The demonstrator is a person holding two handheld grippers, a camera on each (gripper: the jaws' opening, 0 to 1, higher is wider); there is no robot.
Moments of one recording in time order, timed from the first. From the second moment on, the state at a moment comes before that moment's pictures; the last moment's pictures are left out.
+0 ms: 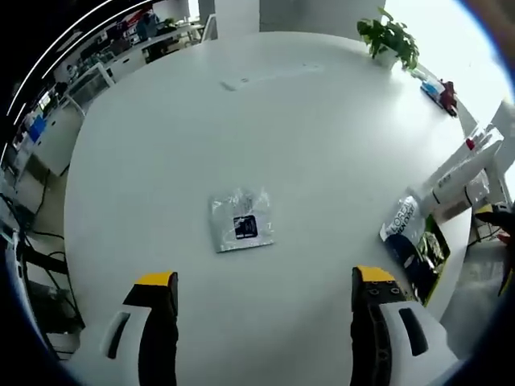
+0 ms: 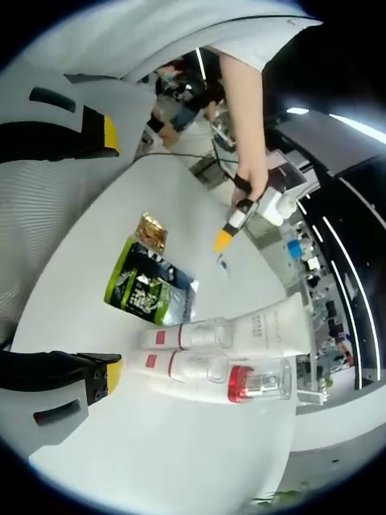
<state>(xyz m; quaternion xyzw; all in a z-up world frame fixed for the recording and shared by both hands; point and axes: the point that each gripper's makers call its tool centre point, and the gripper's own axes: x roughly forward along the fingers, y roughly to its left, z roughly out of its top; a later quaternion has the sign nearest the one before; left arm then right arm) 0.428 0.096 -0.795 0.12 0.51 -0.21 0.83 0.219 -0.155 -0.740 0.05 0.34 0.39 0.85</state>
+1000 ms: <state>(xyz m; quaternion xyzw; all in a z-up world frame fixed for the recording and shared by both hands) 0.476 0.090 -0.828 0.16 0.53 -0.22 0.80 0.223 -0.163 -0.748 0.06 0.35 0.37 0.86</state>
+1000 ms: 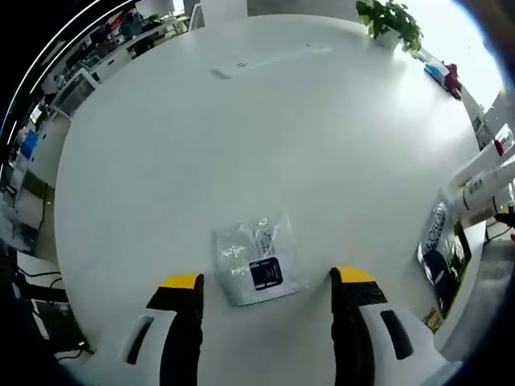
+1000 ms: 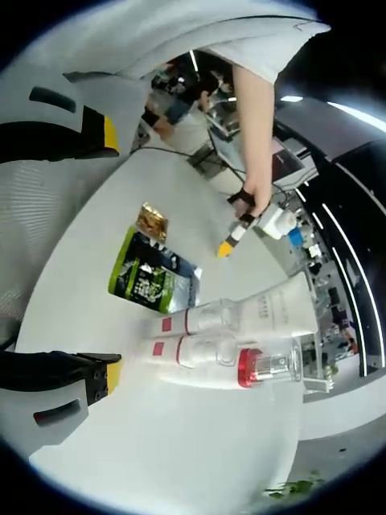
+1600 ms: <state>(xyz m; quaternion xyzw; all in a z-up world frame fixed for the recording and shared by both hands) 0.476 0.090 -0.826 0.18 0.52 -0.24 0.80 0.223 -0.164 -0.748 0.06 0.35 0.37 0.86</state>
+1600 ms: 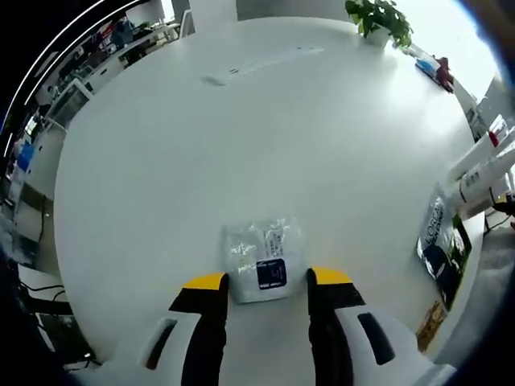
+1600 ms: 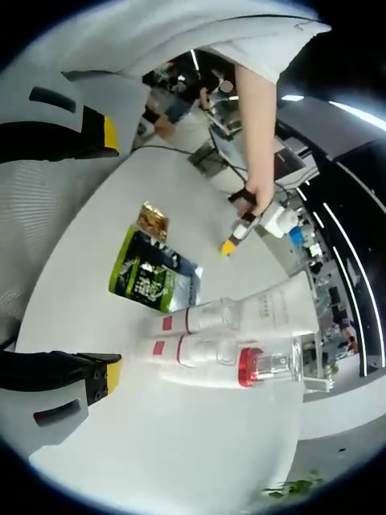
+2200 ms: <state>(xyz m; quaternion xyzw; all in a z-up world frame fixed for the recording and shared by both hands) 0.474 0.079 -0.787 0.26 0.46 -0.32 0.79 0.222 -0.159 -0.744 0.05 0.34 0.38 0.86</state>
